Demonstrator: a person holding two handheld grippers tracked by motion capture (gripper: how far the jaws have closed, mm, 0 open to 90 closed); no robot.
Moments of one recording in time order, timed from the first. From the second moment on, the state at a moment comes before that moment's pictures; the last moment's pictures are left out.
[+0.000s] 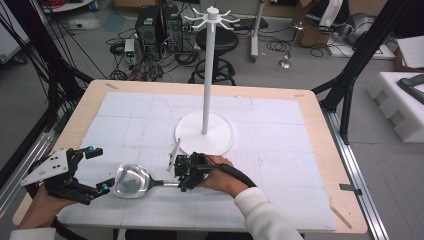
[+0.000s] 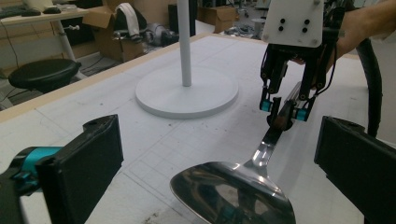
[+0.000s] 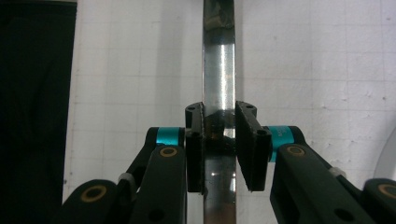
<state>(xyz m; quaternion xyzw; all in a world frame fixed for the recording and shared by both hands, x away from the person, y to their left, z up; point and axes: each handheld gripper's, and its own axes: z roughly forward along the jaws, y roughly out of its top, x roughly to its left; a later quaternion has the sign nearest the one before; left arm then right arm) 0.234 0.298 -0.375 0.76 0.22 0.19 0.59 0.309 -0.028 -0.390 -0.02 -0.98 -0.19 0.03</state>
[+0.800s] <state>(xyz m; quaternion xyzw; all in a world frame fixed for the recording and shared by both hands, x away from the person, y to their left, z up) 0.236 0.295 -0.379 0.76 0.23 0.18 0.58 0.303 -0.016 -0.409 0.01 -0.98 -0.18 0.03</state>
